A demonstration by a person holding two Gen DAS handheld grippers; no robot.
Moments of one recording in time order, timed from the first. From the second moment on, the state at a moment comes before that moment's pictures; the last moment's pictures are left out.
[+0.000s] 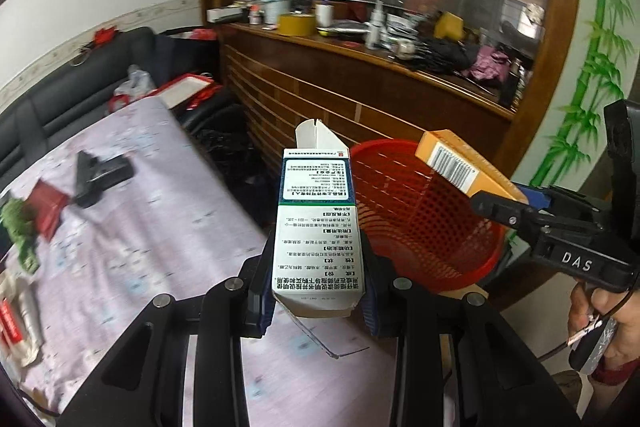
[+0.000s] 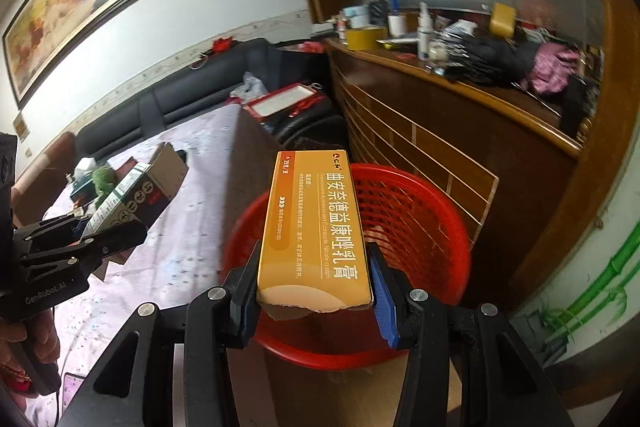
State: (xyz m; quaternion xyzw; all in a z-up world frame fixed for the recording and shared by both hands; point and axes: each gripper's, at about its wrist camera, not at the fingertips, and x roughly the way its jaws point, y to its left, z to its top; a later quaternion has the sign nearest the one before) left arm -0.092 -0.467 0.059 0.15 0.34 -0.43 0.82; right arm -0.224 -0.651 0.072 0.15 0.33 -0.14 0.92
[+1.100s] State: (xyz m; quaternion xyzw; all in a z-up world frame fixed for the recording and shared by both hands) left arm -0.104 -0.485 0.050 0.15 0.30 -0.41 0.85; right arm -0.233 -0.677 0.064 0.18 0.33 -0.19 0.91
